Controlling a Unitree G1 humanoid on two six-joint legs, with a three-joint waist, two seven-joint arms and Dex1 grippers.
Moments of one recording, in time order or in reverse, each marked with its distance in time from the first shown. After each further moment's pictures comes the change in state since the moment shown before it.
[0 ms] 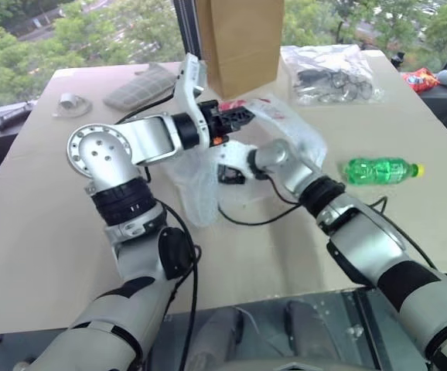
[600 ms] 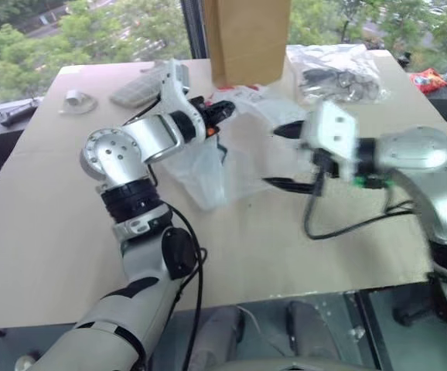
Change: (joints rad) left arm -0.007 -0.030 0.004 0.117 0.093 -0.200 0.083; right arm 0.448 -0.713 -0.461 -1.335 0.417 0.731 0.314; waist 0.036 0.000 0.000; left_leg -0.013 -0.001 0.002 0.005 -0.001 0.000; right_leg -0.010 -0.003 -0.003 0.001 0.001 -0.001
